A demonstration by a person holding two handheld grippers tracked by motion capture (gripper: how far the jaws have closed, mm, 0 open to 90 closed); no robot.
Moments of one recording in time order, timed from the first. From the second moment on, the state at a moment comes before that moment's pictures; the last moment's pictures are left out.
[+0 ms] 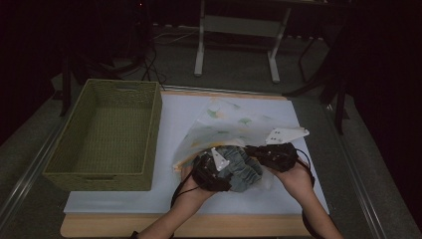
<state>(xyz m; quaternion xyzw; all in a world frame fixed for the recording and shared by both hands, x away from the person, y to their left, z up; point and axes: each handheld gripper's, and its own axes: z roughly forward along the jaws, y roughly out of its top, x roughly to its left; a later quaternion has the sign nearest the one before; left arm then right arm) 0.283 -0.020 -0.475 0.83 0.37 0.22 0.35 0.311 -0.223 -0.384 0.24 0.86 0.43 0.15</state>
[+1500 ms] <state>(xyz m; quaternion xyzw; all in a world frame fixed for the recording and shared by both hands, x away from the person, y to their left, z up) 0.356 -0.019 -0.479 0.74 0.43 0.27 0.43 0.309 -0.257 -0.408 0.36 0.80 0.44 0.19</state>
